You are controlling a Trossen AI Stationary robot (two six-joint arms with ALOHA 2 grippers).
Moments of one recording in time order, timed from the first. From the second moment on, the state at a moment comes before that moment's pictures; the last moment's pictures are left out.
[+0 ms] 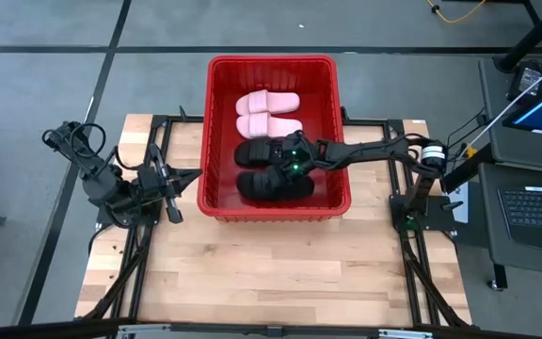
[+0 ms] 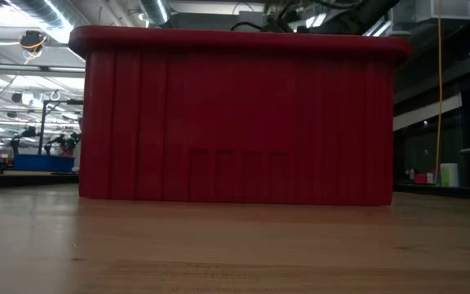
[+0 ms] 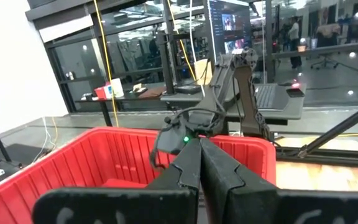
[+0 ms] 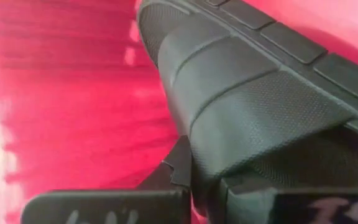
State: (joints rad) left arm -0.70 0.79 0.90 -0.02 -1.13 0.20; right arm -0.26 1.83 1.15 -0.01 -0.47 1.00
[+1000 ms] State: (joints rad) left arm -0.70 0.79 0.90 -0.03 -1.13 0.17; right arm -0.31 1.90 1.15 0.05 -0.49 0.95
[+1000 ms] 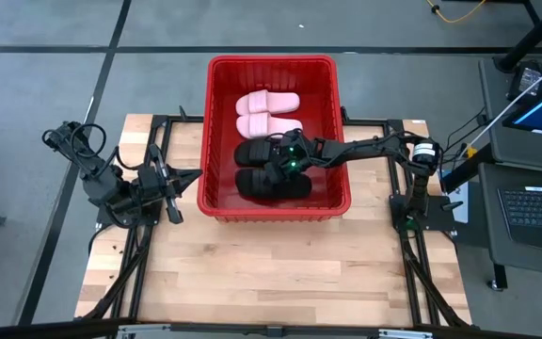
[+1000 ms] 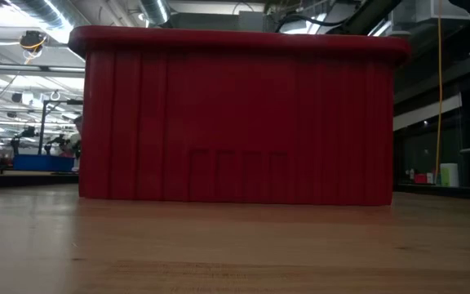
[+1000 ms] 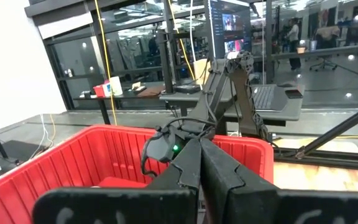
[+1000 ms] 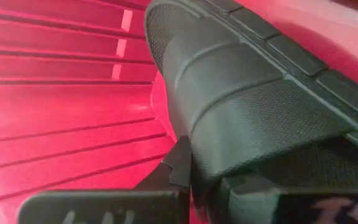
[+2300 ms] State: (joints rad) left arm -0.70 0.79 0.90 -0.03 -1.13 0.17; right arm -0.34 1.90 1.15 0.01 -0.49 0.86
